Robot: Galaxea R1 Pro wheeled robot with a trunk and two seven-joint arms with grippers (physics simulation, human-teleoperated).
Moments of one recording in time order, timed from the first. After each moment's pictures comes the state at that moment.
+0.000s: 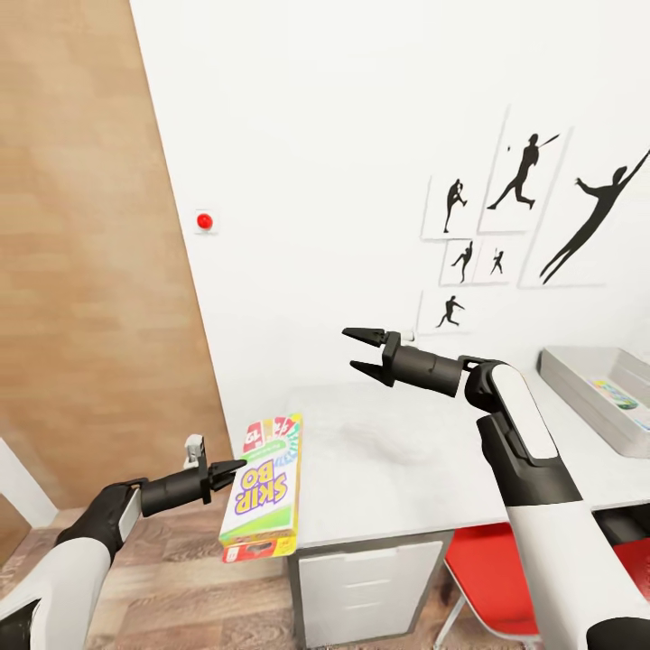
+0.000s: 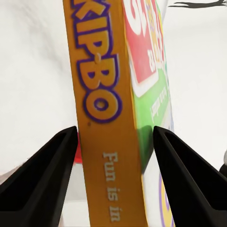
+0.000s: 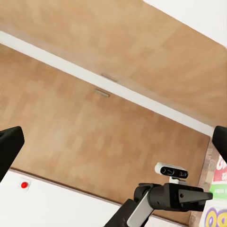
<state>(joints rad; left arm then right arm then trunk) -0.76 0.14 0.54 -0.43 -0.19 0.86 -1.42 -0.81 -0.06 0.10 -1.41 -1.68 1.04 -0.25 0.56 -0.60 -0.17</state>
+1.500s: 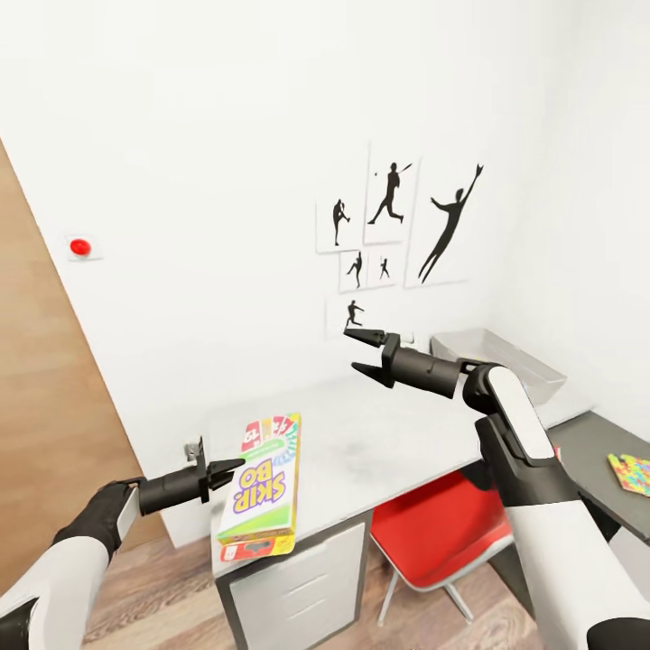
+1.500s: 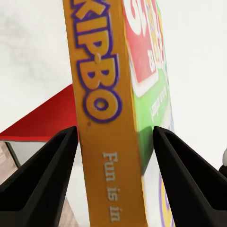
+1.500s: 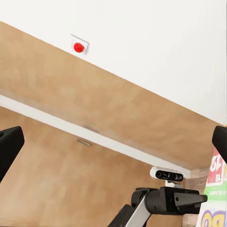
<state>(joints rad) -0.77 0.15 0.54 -0.43 -0.19 0.86 -1.42 -0.80 -0.07 0.10 -1.38 -1.67 1.00 -0.25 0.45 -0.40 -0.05</state>
